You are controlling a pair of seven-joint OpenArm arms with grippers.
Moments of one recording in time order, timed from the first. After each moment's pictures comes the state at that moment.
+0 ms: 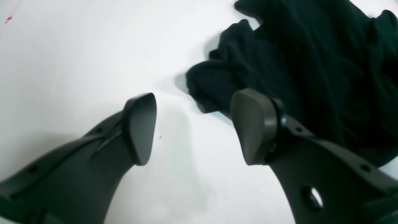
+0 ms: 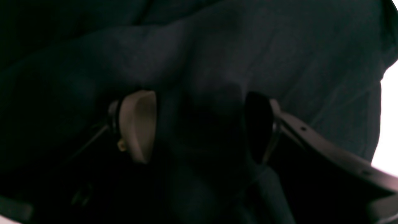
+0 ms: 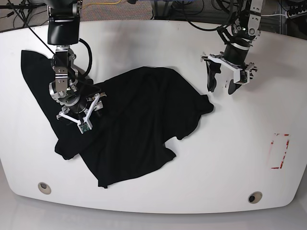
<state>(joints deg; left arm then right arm) 26.5 -16.0 3.0 103.2 -20.3 -3.8 6.0 6.4 15.2 4.1 75.6 -0.5 27.6 -31.9</state>
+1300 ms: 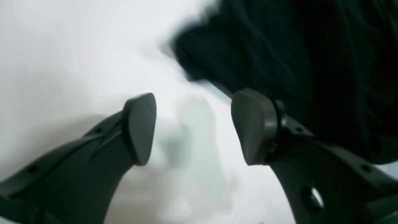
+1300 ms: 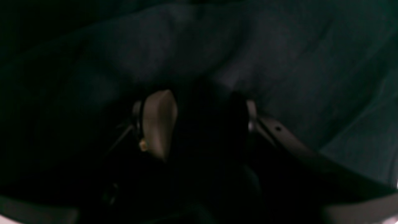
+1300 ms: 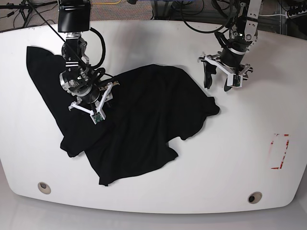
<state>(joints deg) 22.0 -15.5 4.3 98.5 -18.3 -3.8 13.2 1.1 10.5 3.9 82.2 -0.8 28.0 -37.0</state>
